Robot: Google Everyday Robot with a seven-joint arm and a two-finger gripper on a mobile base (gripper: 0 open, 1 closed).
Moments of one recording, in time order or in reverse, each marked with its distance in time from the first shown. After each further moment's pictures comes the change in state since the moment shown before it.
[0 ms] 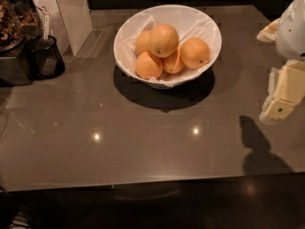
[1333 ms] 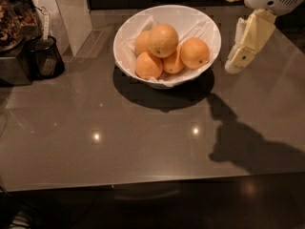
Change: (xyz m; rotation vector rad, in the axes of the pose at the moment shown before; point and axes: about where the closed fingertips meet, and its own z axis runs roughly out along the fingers) arm -0.084 -0.073 -0.011 0.027 -0.260 -0.124
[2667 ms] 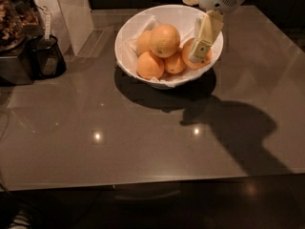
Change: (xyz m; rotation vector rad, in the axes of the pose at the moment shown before) arm -0.039 -0.054 0.078 -0.077 -0.071 -0.081
